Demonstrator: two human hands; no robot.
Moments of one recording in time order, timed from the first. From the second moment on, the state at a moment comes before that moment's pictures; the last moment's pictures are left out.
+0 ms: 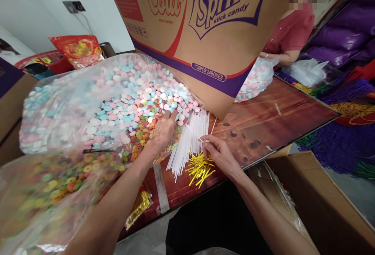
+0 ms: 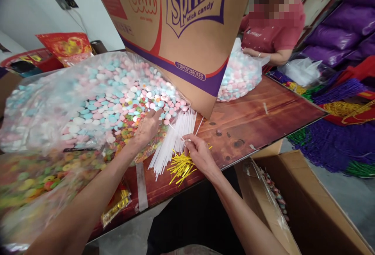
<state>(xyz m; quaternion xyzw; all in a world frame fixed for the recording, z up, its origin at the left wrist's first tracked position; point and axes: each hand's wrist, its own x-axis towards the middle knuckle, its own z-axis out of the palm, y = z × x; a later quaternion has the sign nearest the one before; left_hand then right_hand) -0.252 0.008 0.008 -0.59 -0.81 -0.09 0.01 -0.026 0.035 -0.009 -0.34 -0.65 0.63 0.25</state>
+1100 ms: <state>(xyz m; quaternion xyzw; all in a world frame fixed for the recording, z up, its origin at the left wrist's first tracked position) -0.161 -0.073 0.000 -0.33 -0.60 -0.65 -0.33 -0.057 0.018 -0.014 -0.34 -0.64 0.59 0.36</state>
